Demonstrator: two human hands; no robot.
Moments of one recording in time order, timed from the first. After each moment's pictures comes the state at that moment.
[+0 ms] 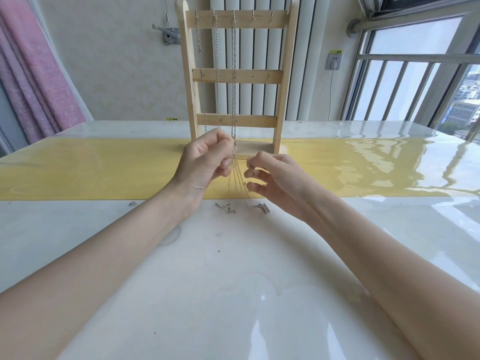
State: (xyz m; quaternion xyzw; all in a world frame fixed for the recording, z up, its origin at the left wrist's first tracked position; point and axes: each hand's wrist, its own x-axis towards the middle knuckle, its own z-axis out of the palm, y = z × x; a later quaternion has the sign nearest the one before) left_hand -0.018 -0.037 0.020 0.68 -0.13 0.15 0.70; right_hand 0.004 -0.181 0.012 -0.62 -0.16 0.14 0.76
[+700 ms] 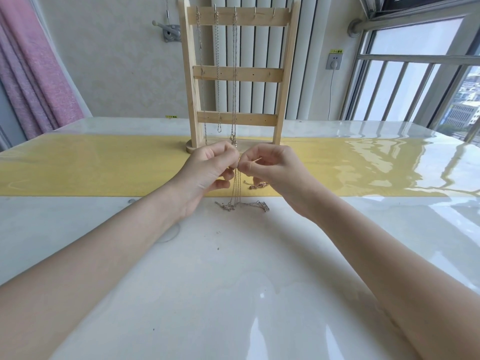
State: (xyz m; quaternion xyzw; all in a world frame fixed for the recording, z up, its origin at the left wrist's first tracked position) left_hand -0.017 -0.037 0.017 0.74 -0.08 0.07 0.66; right_hand 0.005 -0.183 0.015 -0.76 -0.27 0.00 0.59
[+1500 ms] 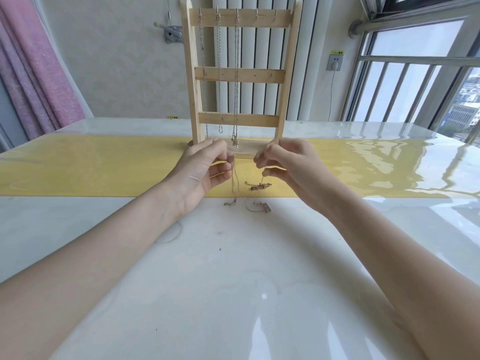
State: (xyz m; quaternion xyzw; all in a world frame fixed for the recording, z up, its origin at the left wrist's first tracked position) left_hand -0.015 -0.033 0.024 0.61 0.00 0.05 0.79; right_hand 0.011 -0.197 0.022 -0.71 -0.22 0.02 0.67
